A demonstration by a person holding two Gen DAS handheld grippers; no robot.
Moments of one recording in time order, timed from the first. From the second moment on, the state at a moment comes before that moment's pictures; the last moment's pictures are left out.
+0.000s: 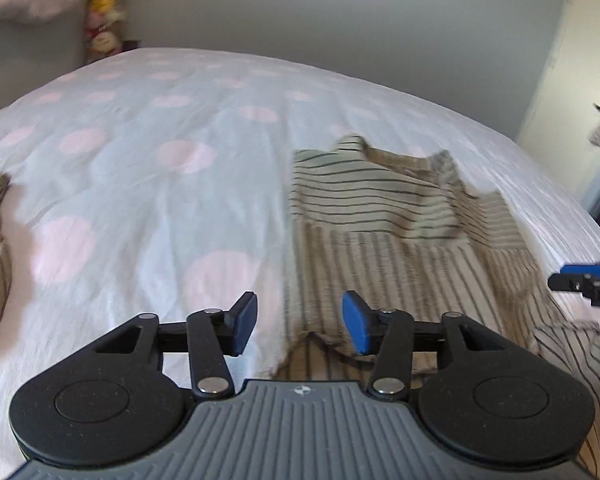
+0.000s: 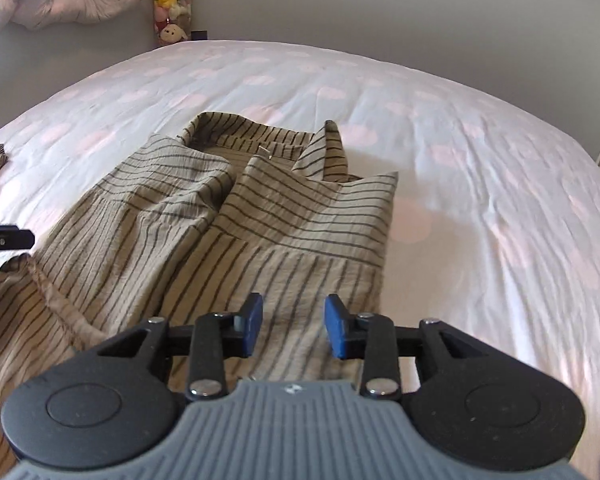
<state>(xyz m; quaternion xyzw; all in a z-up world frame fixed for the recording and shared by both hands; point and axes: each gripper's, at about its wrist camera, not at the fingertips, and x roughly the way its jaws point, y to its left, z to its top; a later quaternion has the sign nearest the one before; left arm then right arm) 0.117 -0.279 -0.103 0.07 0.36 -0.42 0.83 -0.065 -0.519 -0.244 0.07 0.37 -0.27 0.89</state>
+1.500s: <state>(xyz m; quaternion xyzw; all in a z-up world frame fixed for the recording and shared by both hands) 0.097 -0.288 -0.124 0.16 0.30 -0.38 0.86 -0.134 -0.519 -0.296 0.14 0.27 -0.36 0.88</state>
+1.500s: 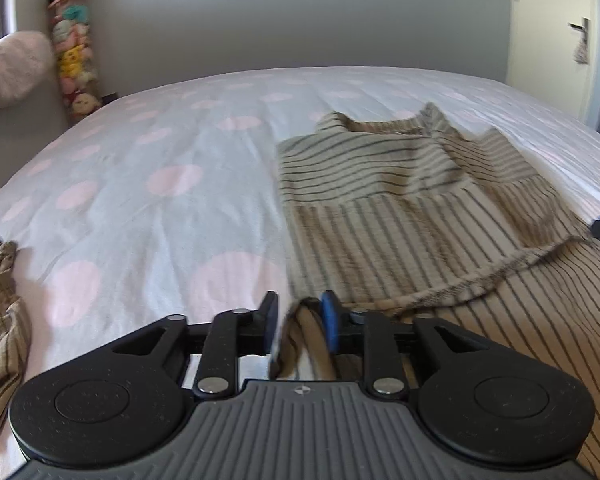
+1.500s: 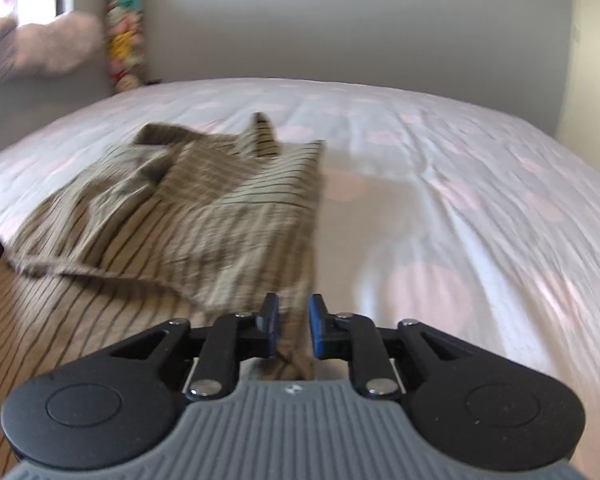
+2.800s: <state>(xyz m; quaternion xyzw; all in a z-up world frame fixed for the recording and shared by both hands) 0.145 -0.292 0.006 0.19 0.27 -0.48 0.82 -0.165 -0.520 -0.160 0.08 0.22 -0.31 0.92</state>
